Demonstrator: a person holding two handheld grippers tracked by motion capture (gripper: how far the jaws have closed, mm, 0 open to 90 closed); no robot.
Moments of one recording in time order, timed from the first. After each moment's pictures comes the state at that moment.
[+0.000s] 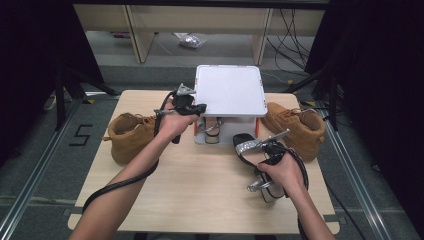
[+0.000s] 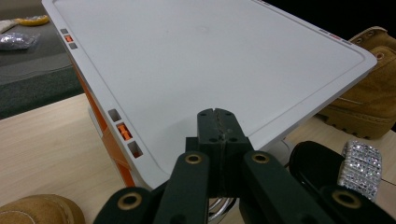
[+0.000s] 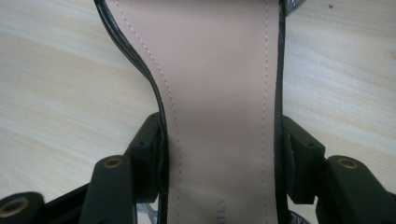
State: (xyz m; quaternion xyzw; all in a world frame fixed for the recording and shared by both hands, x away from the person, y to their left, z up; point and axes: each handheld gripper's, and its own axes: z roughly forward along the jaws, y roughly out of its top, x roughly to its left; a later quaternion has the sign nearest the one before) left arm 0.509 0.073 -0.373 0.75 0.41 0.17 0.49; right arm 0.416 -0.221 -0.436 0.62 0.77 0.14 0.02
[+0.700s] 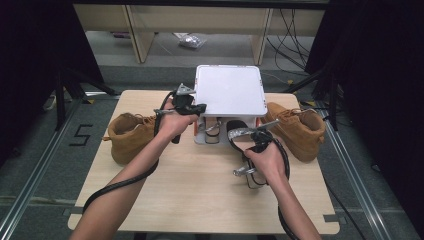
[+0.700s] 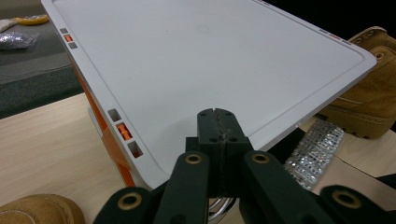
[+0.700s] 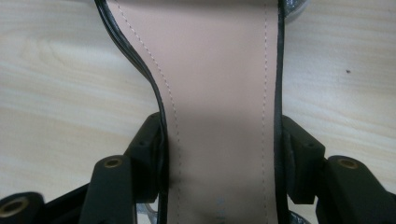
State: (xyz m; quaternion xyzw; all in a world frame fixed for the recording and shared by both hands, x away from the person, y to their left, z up) left arm 0.509 0.073 -0.373 0.75 0.41 0.17 0.49; right arm 0.448 -0.183 -0.430 0.66 0.73 0.17 0.03
